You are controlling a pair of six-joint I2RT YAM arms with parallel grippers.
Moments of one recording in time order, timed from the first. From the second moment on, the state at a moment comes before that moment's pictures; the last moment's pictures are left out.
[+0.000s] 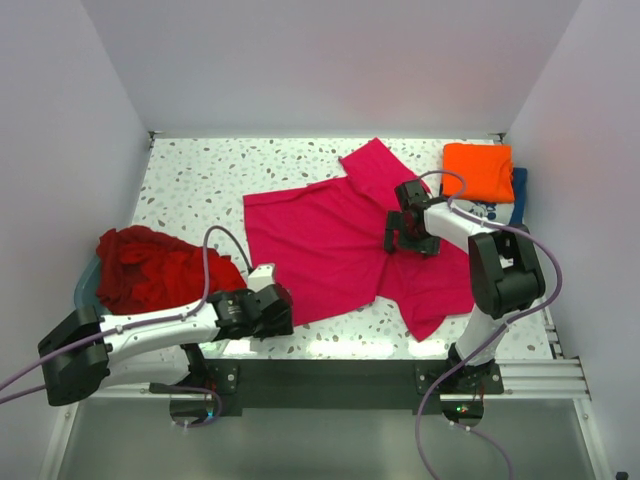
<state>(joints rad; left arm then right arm) -1.06 1.10 0.51 -0.56 -0.31 -1.07 0.29 1.77 1.11 -0.60 0.20 0.44</state>
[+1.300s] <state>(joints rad) -0.84 0.97 0.65 -0.72 -0.52 -0.98 0.30 1.34 0.88 -0.66 0.14 0.43</state>
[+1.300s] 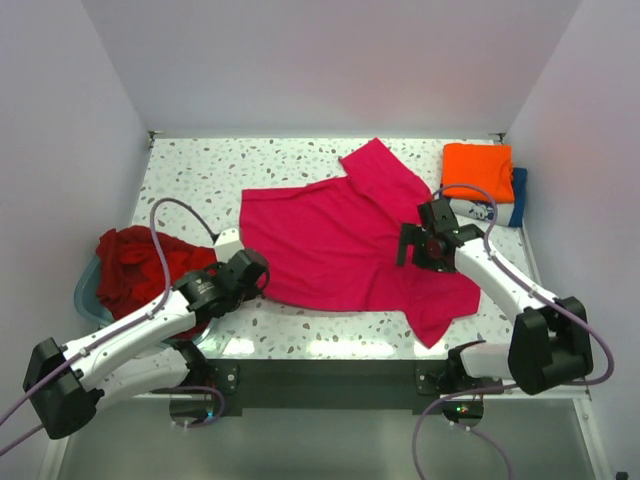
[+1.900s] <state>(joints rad) -0.71 0.92 0.72 -0.78 -0.57 -0.83 0.30 1.42 0.75 -0.66 0.14 0.45</state>
